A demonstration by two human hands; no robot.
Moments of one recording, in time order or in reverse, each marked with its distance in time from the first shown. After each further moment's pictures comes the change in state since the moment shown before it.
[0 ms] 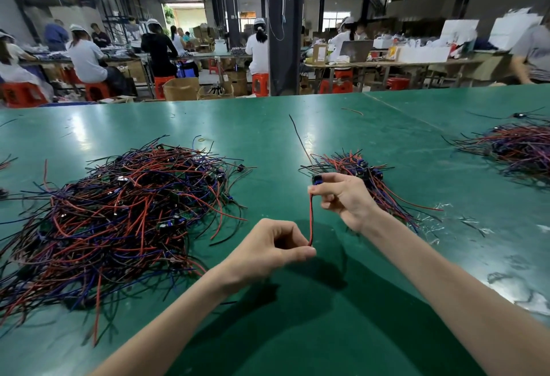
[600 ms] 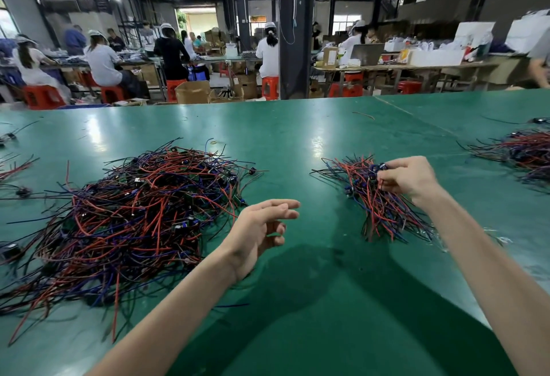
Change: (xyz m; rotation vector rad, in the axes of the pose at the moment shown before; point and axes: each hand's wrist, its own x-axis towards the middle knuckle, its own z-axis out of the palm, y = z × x) left_hand 0.002 0.011 -0.025 -0.600 0.239 -0.249; right_hand 0.030 -0.054 -0.070 -0.529 0.354 -0.106
